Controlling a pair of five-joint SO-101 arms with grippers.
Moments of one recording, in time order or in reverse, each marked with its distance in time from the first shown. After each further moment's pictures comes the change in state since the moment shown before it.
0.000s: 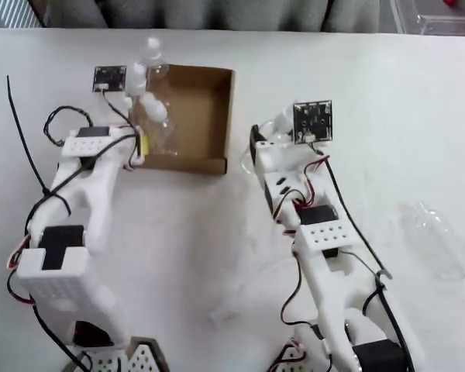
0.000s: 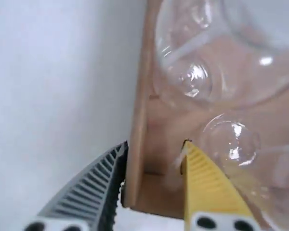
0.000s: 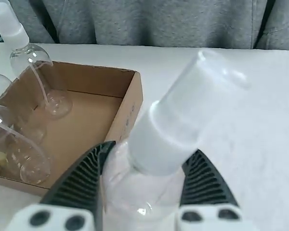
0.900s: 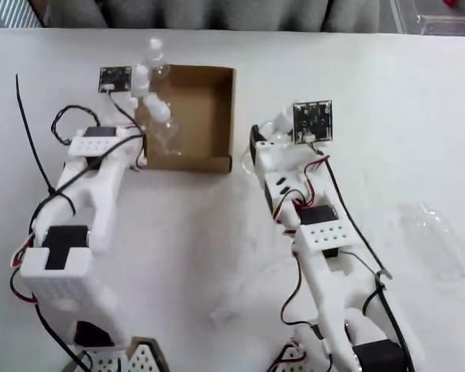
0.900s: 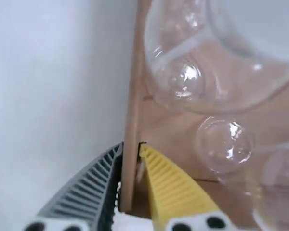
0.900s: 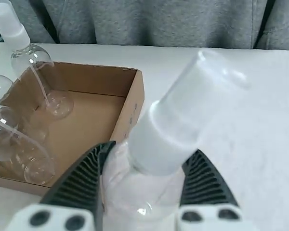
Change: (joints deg) left arm 1.9 0.0 0.0 0.4 2.8; right arm 0.0 0.0 0.0 0.0 0.0
